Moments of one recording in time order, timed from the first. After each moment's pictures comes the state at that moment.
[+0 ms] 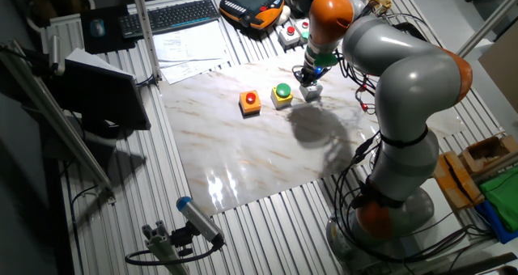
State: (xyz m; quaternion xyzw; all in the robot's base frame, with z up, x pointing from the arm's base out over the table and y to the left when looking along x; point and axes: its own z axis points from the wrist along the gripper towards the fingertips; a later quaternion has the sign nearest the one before) arm 0.571 -0.008 0.173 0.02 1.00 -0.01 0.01
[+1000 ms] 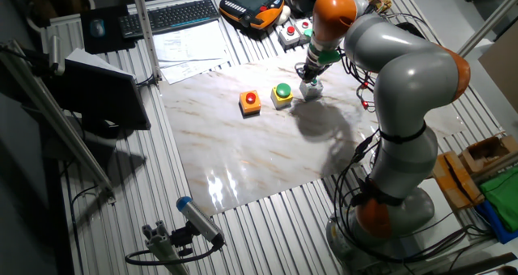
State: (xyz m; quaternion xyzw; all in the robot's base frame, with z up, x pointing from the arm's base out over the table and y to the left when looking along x) arm 0.596 -0.031 0.158 -0.01 1.00 0.00 0.02
